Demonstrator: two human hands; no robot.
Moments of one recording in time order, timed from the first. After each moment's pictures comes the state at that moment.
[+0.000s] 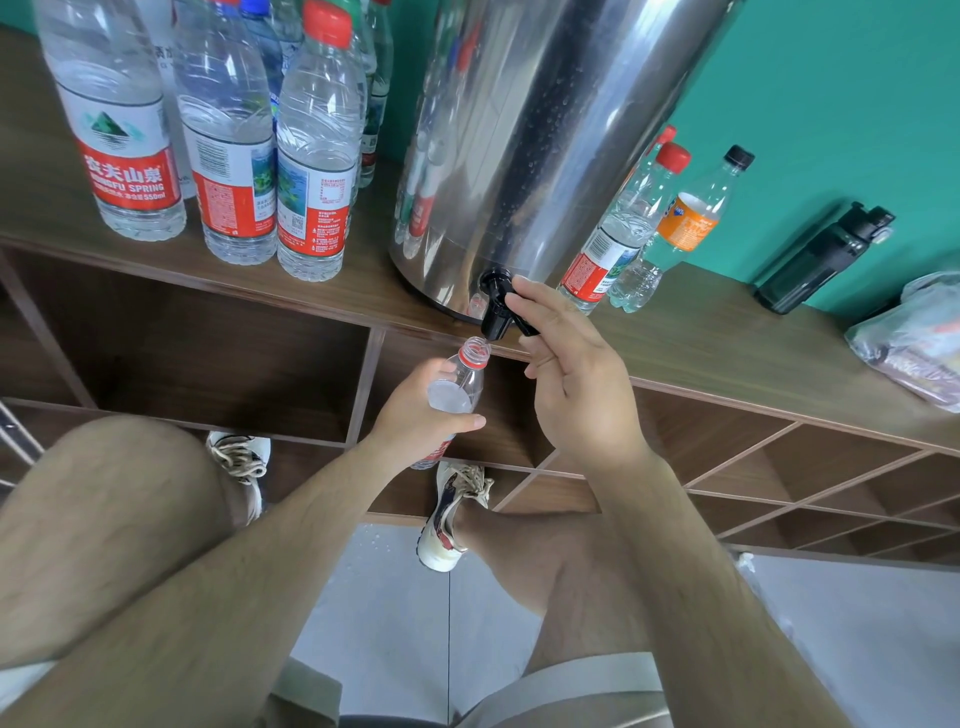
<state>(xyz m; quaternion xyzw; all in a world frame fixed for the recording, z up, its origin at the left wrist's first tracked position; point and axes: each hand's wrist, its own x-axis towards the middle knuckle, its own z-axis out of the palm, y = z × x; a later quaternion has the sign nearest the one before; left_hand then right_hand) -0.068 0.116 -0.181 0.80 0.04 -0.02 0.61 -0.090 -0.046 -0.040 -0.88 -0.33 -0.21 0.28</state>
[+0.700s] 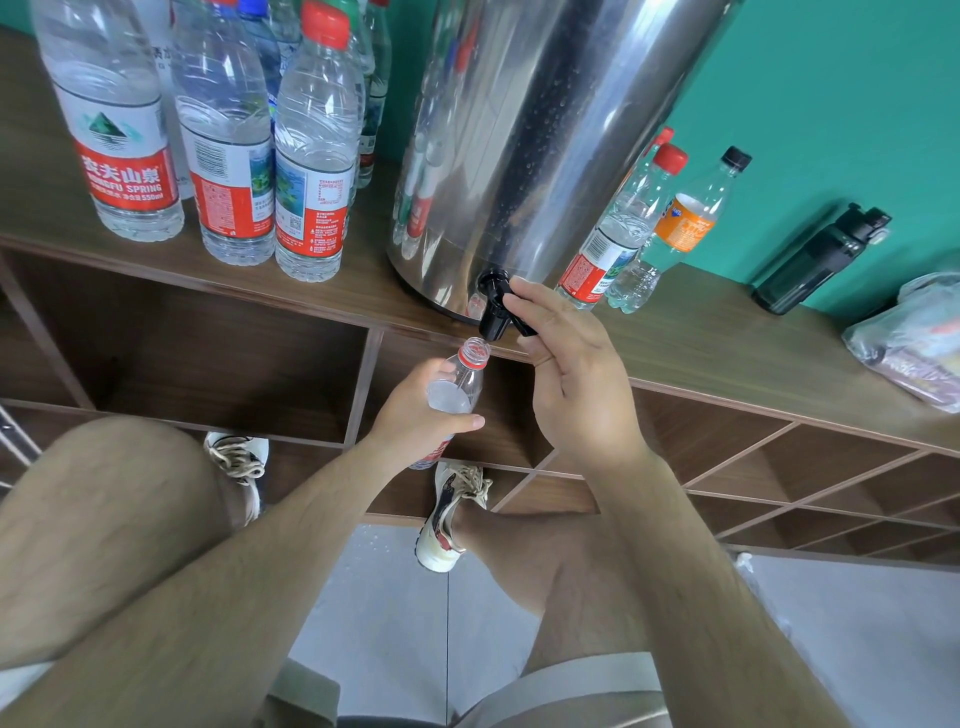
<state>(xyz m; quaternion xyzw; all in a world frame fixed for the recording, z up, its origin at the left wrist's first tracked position) -0.069 0.115 -0.179 0.79 0.03 -0.02 0.61 -0.088 -0.046 -0.039 -0.88 -0.32 -0.26 0.23</state>
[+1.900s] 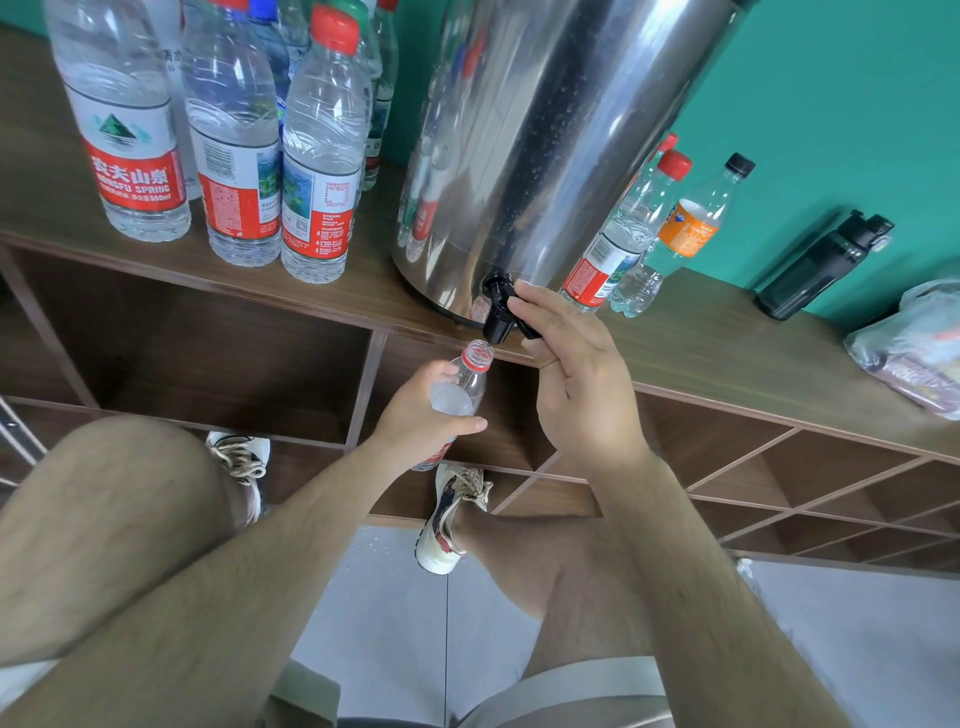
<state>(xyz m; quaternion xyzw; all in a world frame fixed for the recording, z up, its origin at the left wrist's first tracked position) -0.069 0.115 -0.177 0.80 0.04 -0.03 0.60 -0.087 -0.045 -0.038 -0.88 -0.32 -0.25 0.23</state>
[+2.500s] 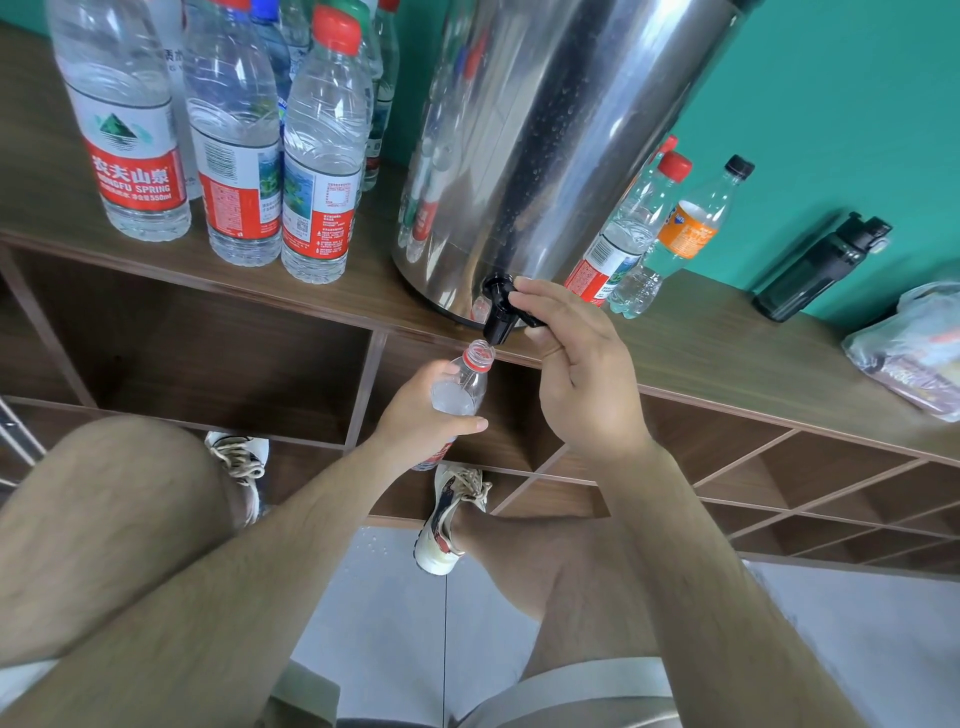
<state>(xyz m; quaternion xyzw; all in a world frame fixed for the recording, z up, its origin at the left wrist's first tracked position) -0.070 0.115 -0.173 0.79 0.04 -0.03 0.61 -0.080 -0.046 -0.034 -0.87 -0.33 -0.27 0.25</state>
